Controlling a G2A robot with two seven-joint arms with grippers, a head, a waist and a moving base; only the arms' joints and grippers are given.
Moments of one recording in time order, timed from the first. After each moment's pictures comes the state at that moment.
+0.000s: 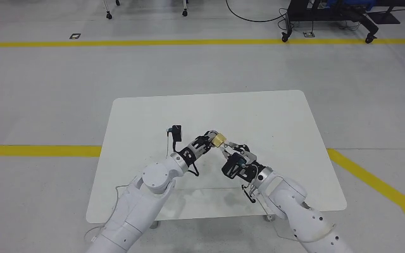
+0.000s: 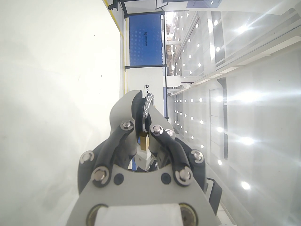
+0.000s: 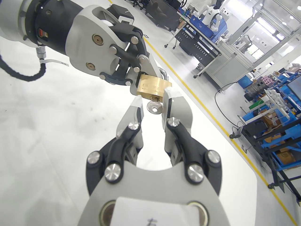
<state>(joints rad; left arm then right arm) 0.91 -1.43 -0.97 -1.20 -0.32 -0.13 -0.38 -1.18 -1.03 1.04 -1.68 -1.65 -0.19 -0.08</state>
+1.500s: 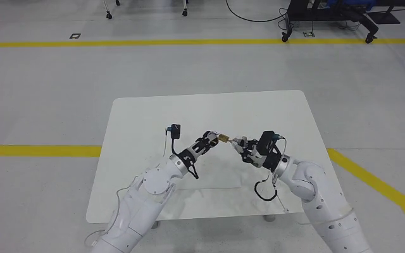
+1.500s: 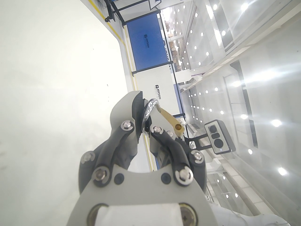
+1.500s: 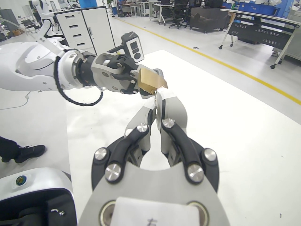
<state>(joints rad) 0.95 -1.44 -1.00 -1.23 -0.08 -0.25 -0.34 -1.09 -1.04 1.22 -1.48 -1.03 -0.73 0.00</state>
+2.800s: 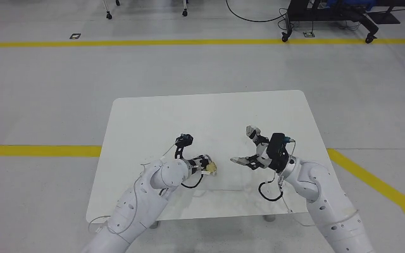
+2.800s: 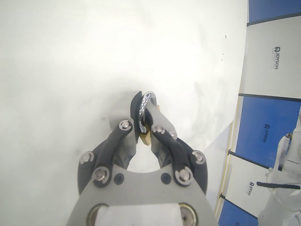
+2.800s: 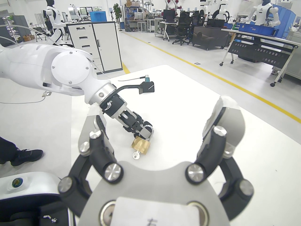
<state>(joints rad) 0.83 -1.43 -0.88 -1.14 0.40 0.25 -0.61 -1.11 -1.03 1.26 -1.48 -1.09 -0.83 -0.15</state>
